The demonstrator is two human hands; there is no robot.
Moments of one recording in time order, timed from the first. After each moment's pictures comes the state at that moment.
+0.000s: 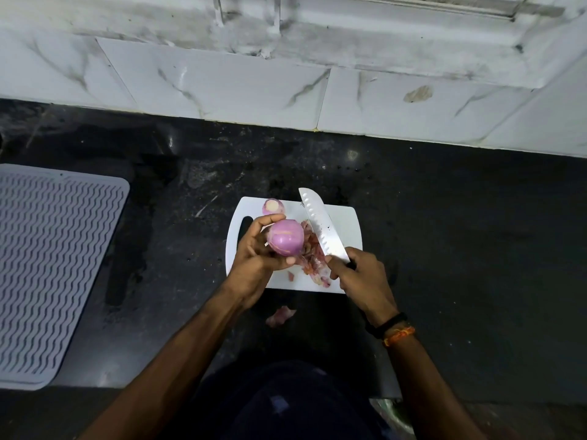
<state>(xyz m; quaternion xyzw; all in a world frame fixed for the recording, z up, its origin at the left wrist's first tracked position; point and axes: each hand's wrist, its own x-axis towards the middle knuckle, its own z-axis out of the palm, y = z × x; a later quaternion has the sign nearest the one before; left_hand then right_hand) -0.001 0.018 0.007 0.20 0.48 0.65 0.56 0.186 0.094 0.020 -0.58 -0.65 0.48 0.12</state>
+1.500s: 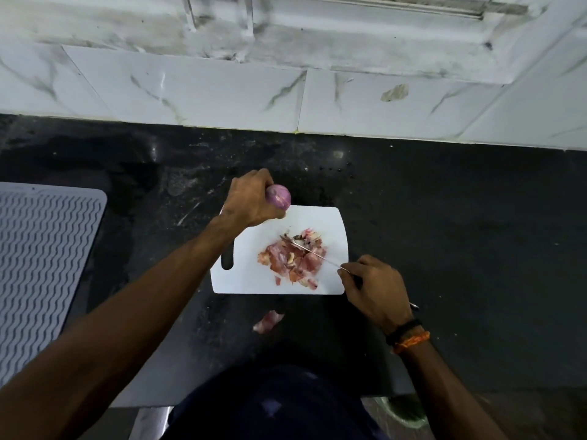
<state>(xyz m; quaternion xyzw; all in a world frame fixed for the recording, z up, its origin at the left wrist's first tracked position) -0.058 0.134 0.011 0.56 0.77 0.20 0.23 0.242 0.107 0.008 -0.48 -0.86 0.16 0.02</state>
